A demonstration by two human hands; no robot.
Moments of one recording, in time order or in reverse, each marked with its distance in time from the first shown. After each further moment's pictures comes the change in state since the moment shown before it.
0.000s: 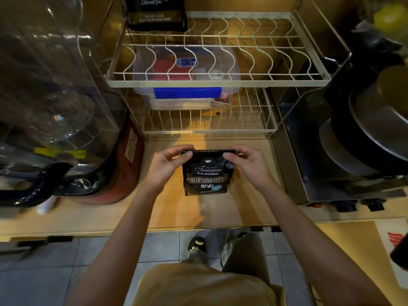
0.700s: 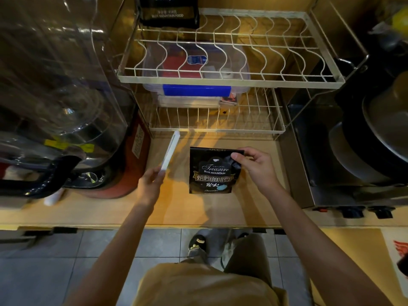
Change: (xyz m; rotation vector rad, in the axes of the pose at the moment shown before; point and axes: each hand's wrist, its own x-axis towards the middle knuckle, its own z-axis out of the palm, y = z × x) left_hand -0.028 -0.066 -0.031 0.186 0.407 -0.242; right_hand -0.001 0.008 0.003 0.102 0.038 0.014
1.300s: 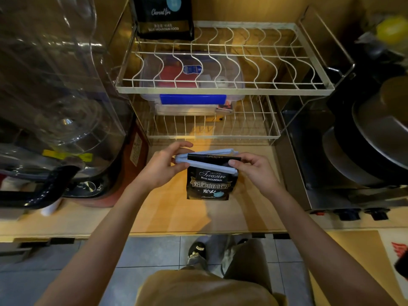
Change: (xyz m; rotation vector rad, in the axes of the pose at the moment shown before) left_hand -0.005 0.104 0.000 0.404 -0.475 0.521; right_hand 0.005 -0.004 -0.008 -0.050 -0.045 0.066
